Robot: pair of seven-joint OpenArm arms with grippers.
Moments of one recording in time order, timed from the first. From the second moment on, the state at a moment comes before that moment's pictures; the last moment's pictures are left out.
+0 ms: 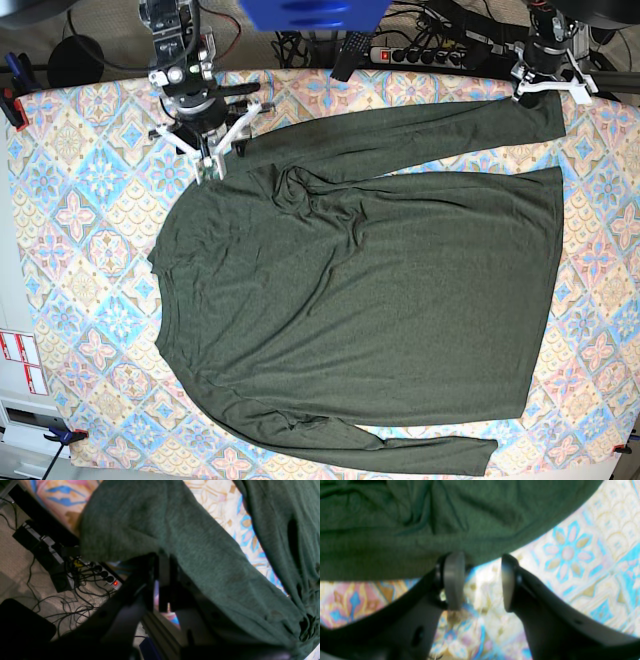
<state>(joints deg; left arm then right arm) 39.4 -11.8 -24.8 85.2 -57.3 -2.3 19.9 -26.9 5.9 -6.9 105.1 -0.6 1.6 -38.3</state>
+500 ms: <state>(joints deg) 39.4 -11.7 -24.8 85.2 -57.1 -2.4 19.9 -20.0 6.0 5.3 92.8 24.9 1.0 -37.2</state>
